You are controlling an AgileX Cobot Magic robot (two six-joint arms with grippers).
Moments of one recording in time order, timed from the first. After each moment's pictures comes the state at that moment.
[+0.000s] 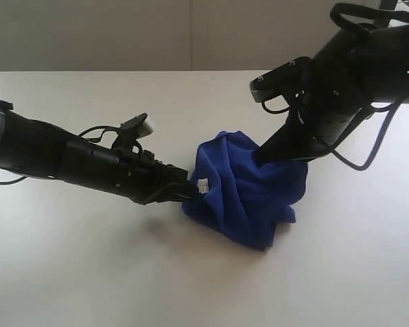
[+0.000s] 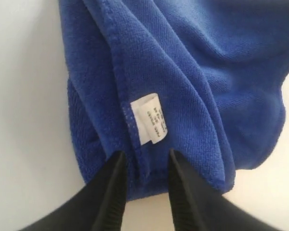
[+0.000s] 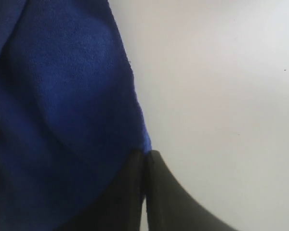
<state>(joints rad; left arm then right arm) -0.45 1.93 -0.94 -1.68 0.68 1.40 0.38 1.69 -1.12 -0.44 0.74 0.39</state>
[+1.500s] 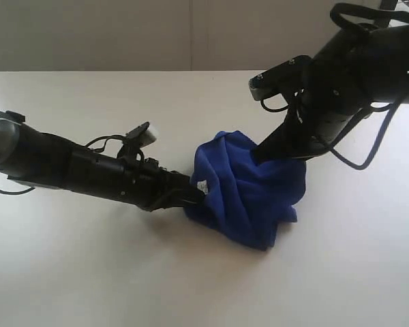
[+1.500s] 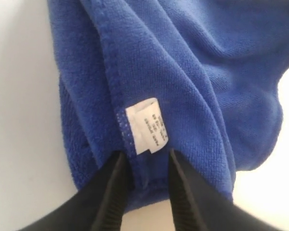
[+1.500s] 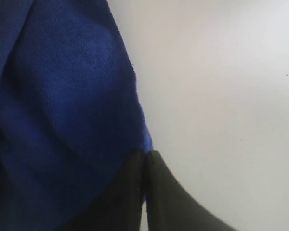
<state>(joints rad) -0.45 2.00 -0.94 -1.78 0.76 1.51 0.38 1.69 -1.12 -0.44 0.72 0.40</state>
